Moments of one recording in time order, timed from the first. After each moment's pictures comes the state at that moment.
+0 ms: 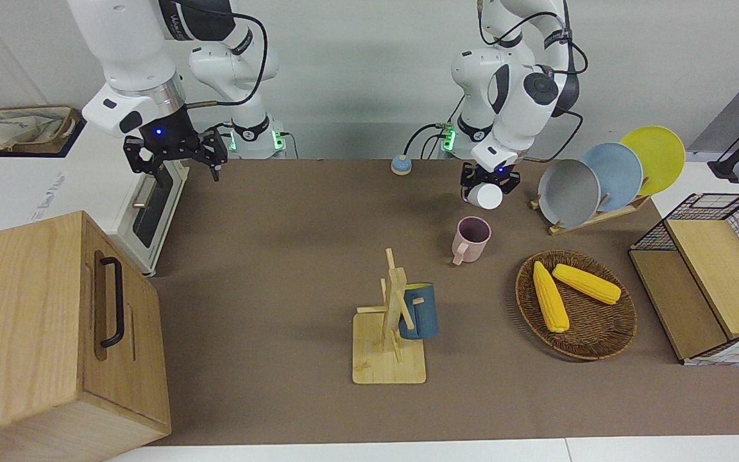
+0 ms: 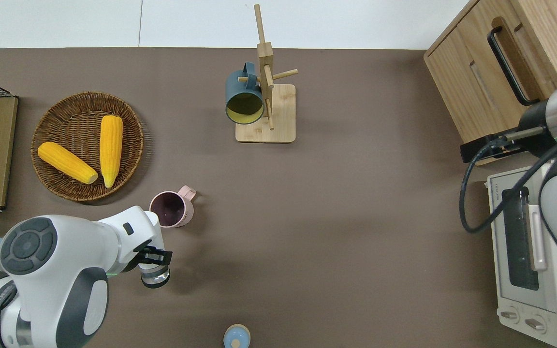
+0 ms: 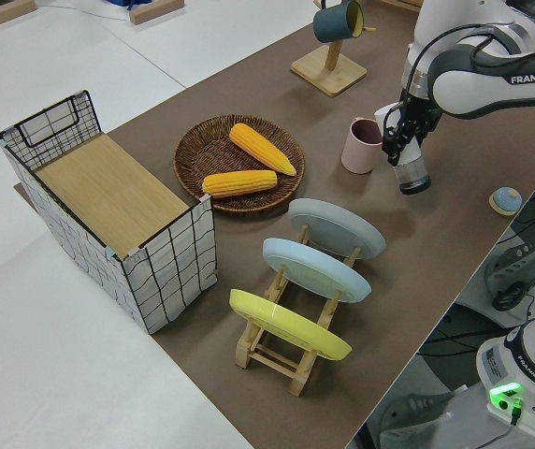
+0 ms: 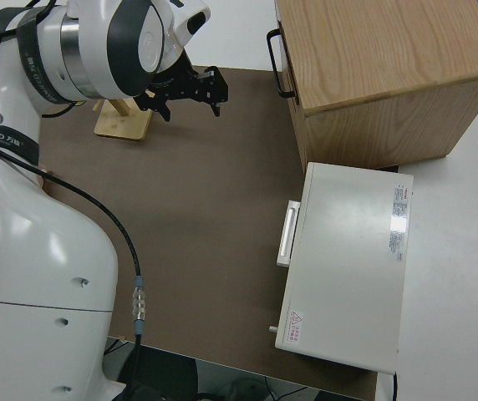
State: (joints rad) left arm 0.11 -0.25 -0.33 -2.40 -0.20 2.07 0.12; right arm 0.11 0.13 -0.03 -1.39 -0.03 1.53 -0.09
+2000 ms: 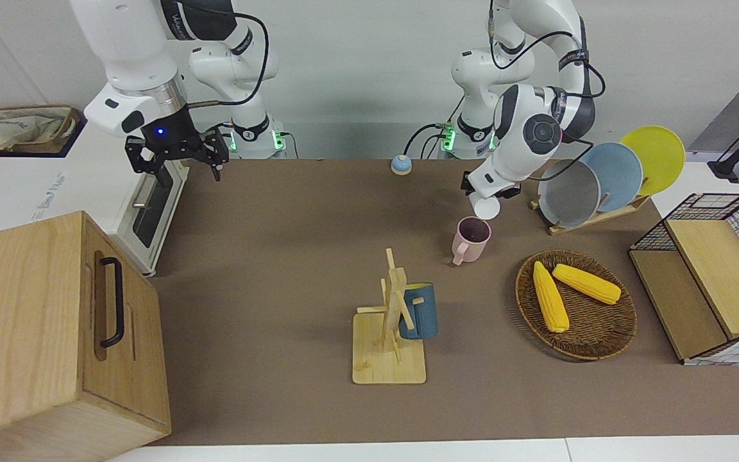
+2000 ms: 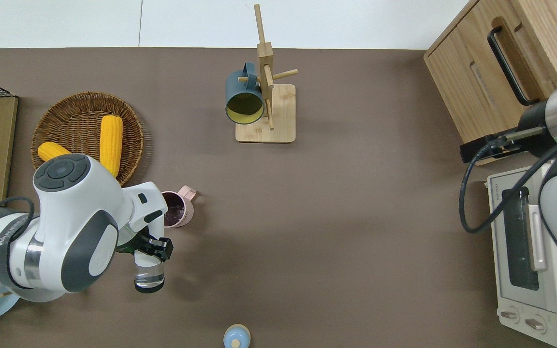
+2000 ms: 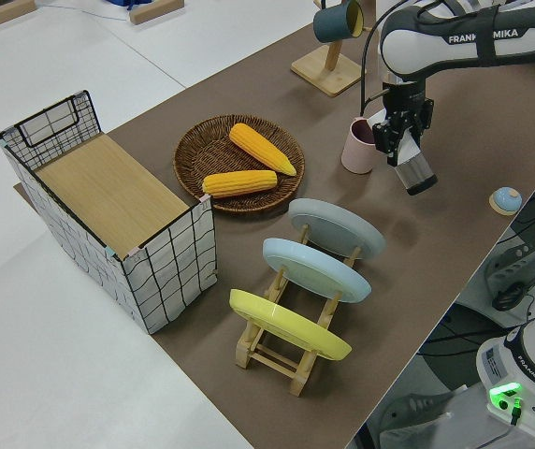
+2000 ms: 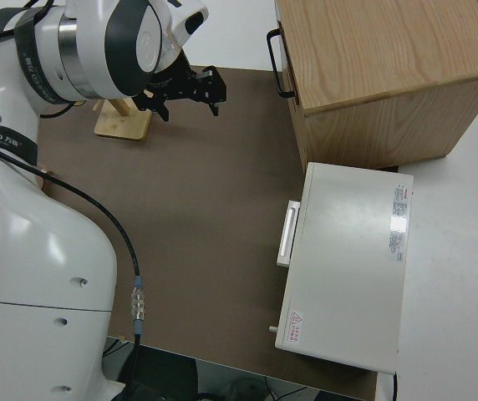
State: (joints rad) left arm 0.11 -0.01 -0.33 -2.13 -0.09 1.75 0.06; right arm 0.11 0.13 -0.03 -1.39 -0.03 1.53 -0.09
